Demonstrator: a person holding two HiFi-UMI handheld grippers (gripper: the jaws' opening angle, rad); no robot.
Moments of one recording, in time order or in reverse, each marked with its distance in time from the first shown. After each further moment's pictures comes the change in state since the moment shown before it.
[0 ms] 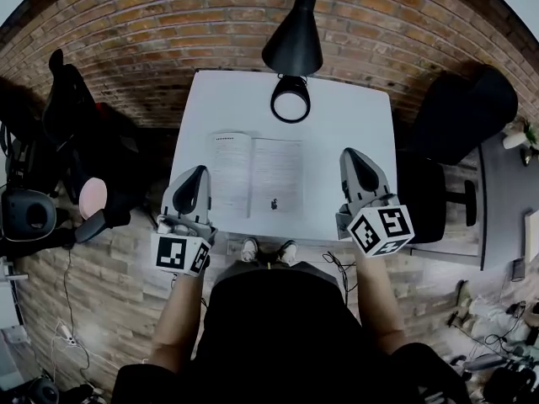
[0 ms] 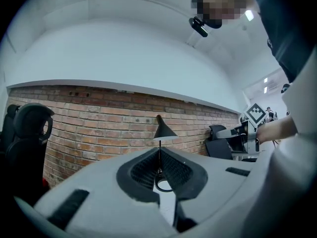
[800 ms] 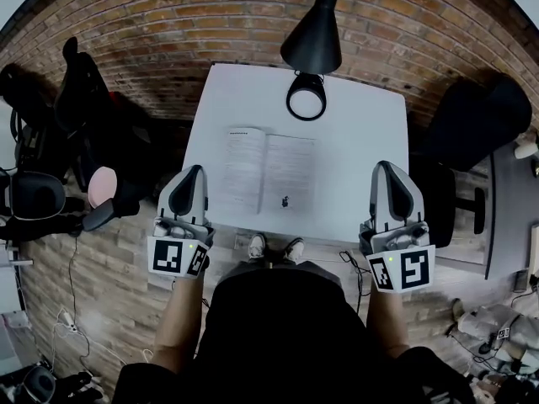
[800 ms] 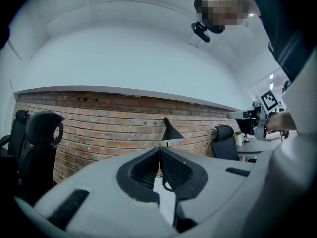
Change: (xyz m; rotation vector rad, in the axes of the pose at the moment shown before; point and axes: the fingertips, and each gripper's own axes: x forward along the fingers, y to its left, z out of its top) left arm -0.026 0.022 0.014 0.007 -0.008 0.077; right arm -0.047 0.040 0.079 -0.255 -0.205 0.015
